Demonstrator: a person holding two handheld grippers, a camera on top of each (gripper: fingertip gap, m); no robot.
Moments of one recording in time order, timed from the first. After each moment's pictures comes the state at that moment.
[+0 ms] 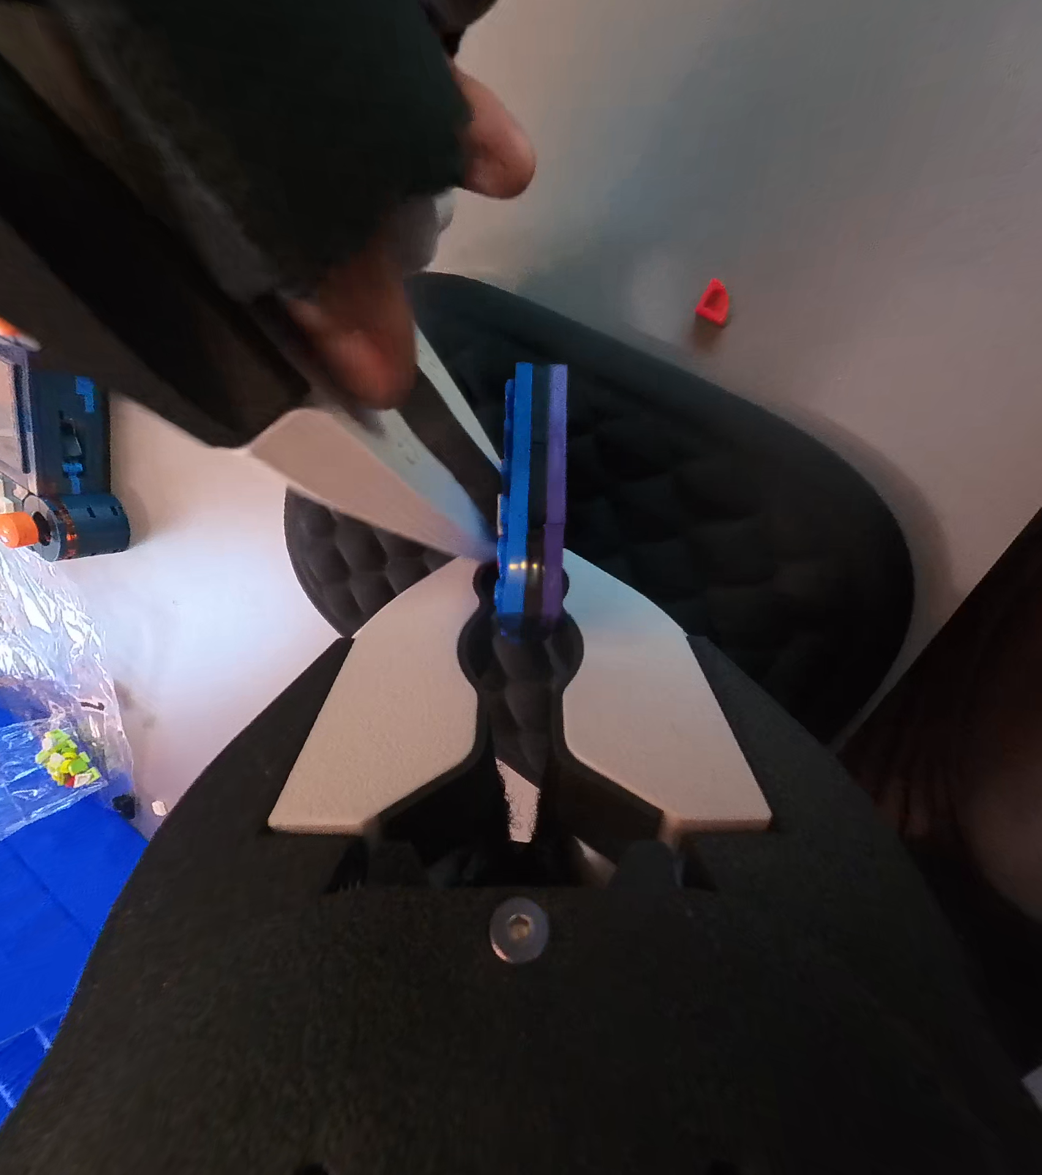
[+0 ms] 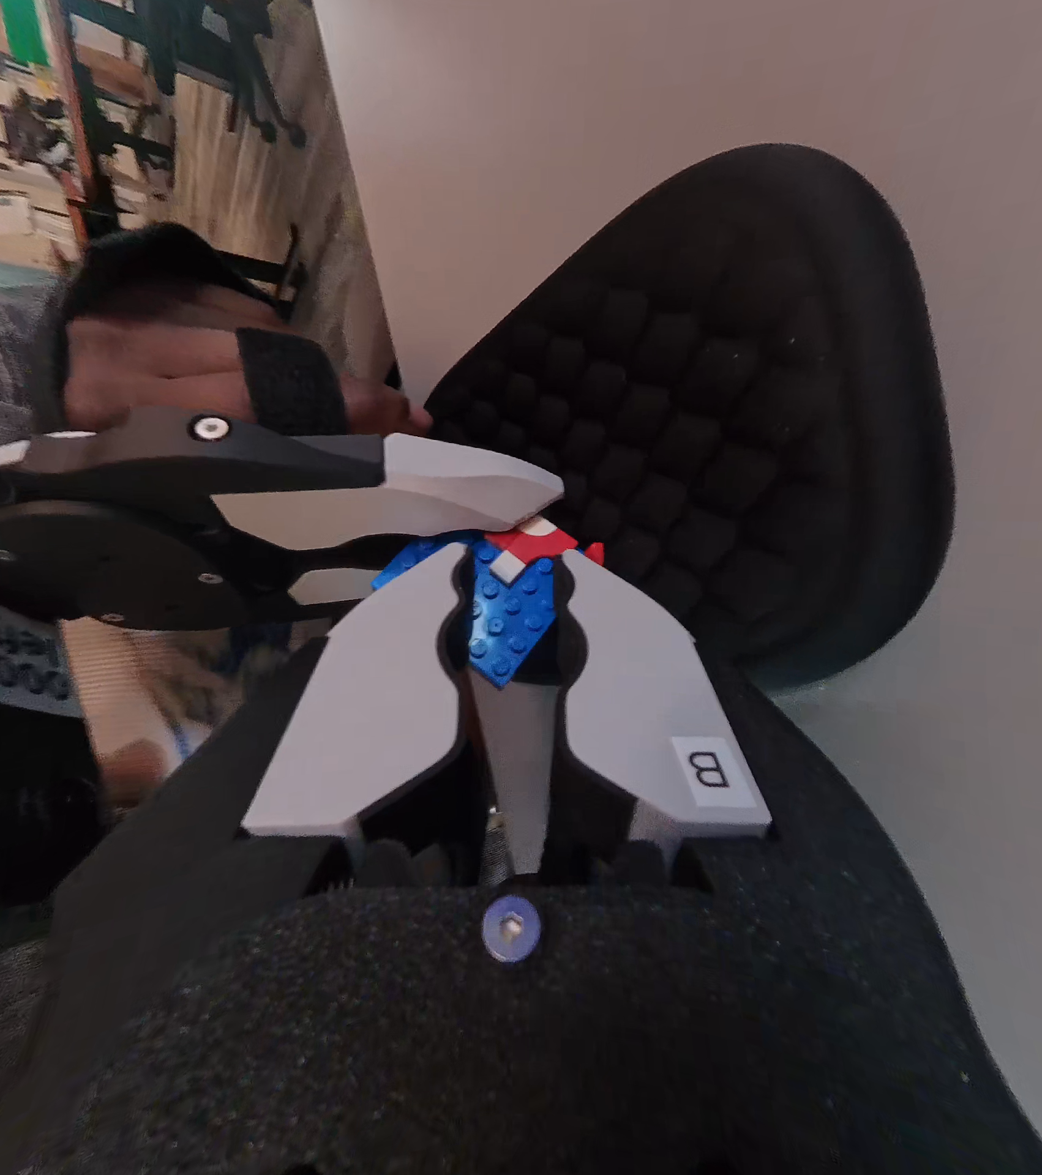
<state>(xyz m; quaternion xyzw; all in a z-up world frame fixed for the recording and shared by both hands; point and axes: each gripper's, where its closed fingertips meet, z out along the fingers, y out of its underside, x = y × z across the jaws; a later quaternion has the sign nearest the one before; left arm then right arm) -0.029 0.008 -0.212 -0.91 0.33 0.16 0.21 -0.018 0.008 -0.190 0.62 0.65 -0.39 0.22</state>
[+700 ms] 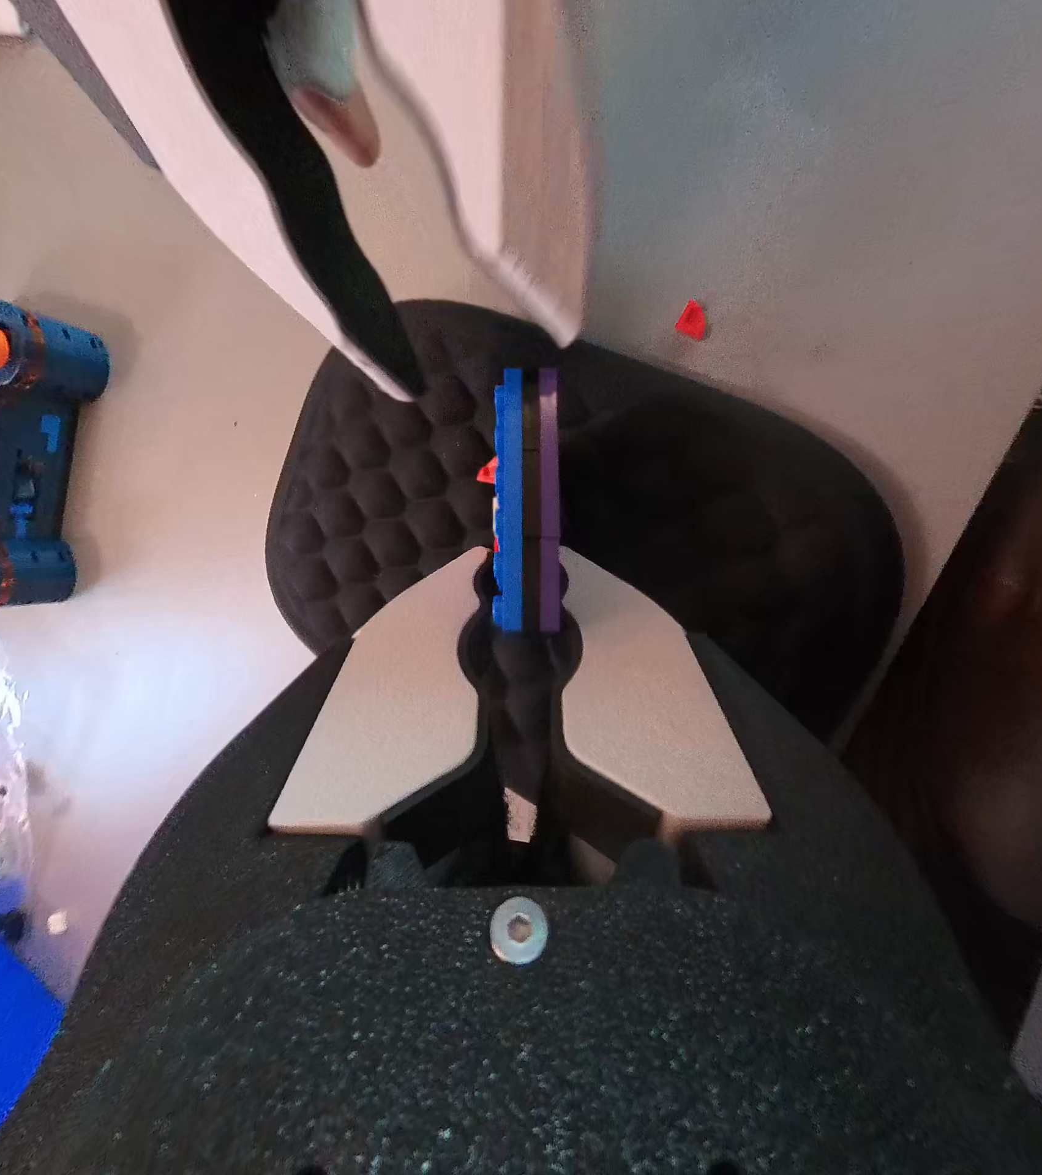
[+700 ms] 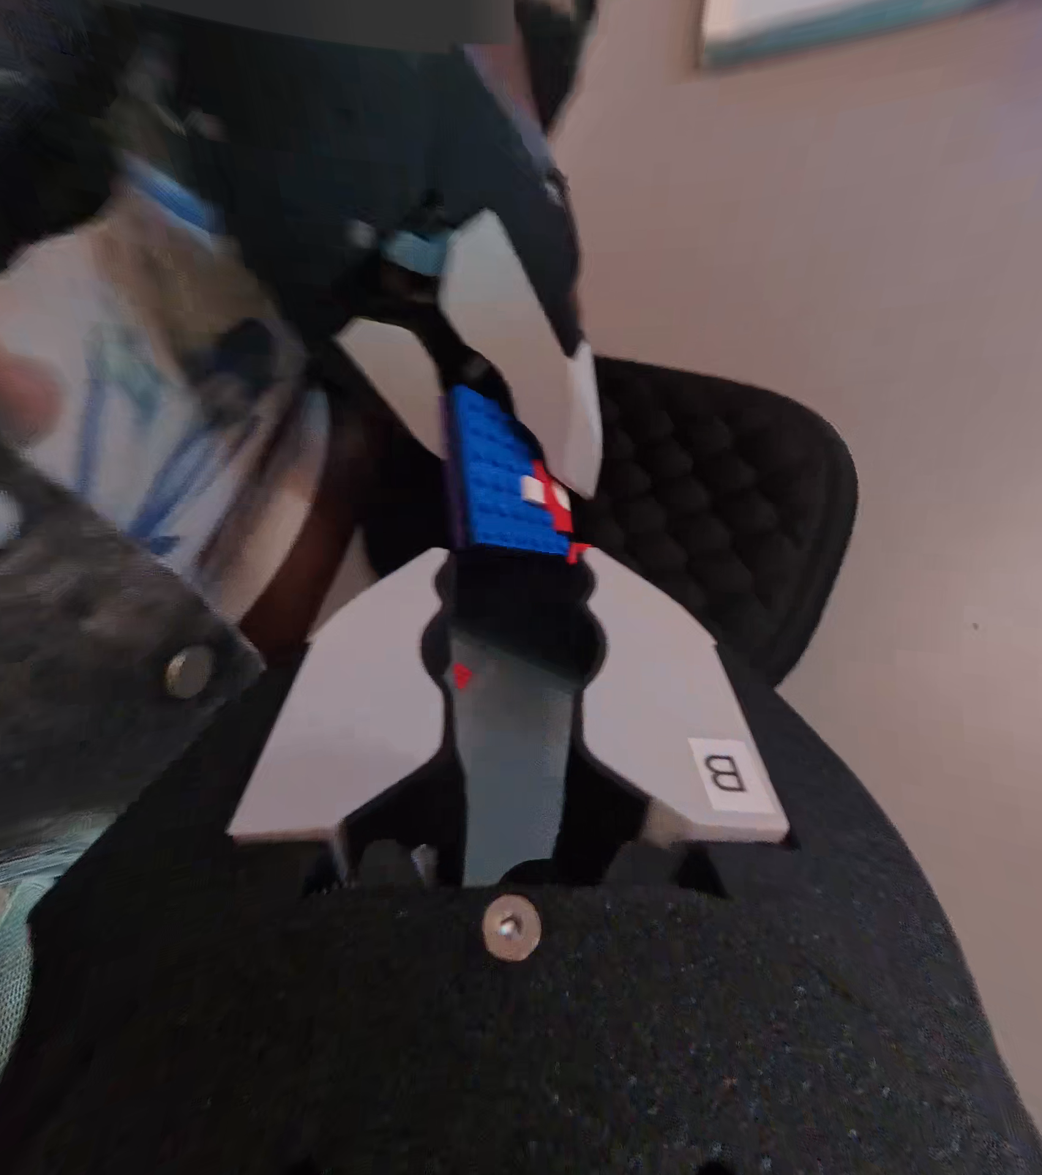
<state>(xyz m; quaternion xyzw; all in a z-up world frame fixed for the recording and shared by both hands) -0.028 0.008 -0.212 -0.89 0.34 0.08 0.29 -0.004 0.025 -0.168 0.32 0.83 -0.46 0.00</state>
